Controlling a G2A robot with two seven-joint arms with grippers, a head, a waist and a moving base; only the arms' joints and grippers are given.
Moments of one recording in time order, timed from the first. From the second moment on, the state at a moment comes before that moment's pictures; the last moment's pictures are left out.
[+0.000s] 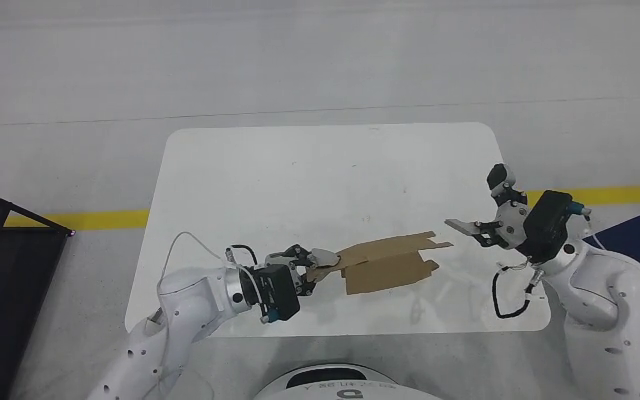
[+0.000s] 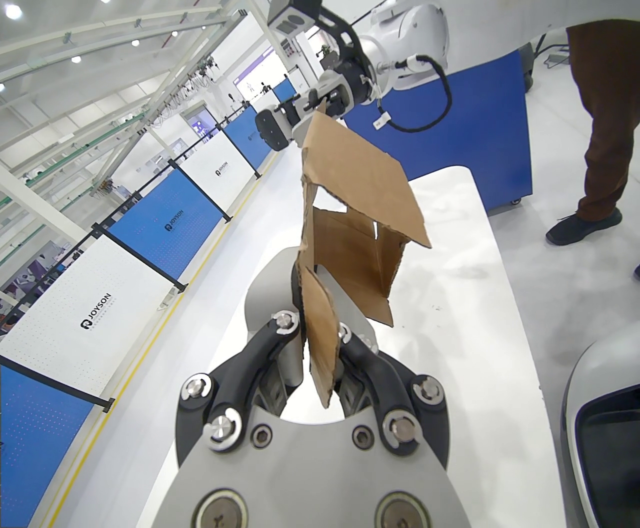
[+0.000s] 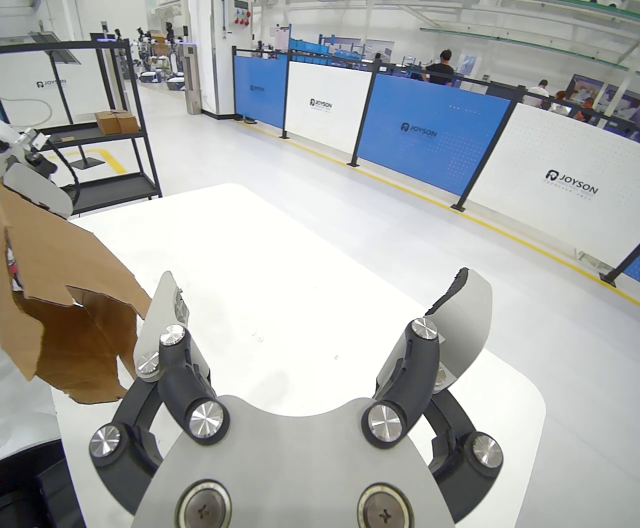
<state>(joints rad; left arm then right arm) 1.67 -1.02 -1.21 -2.09 1.84 -0.64 0.42 -1.82 -1.08 1.91 -2.01 -1.01 -0.91 0.06</state>
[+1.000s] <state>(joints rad) 1.64 -1.01 -1.21 -2.08 1.80 -0.63 0.40 -1.83 -1.07 1.85 -2.00 -1.05 -0.94 0.05</state>
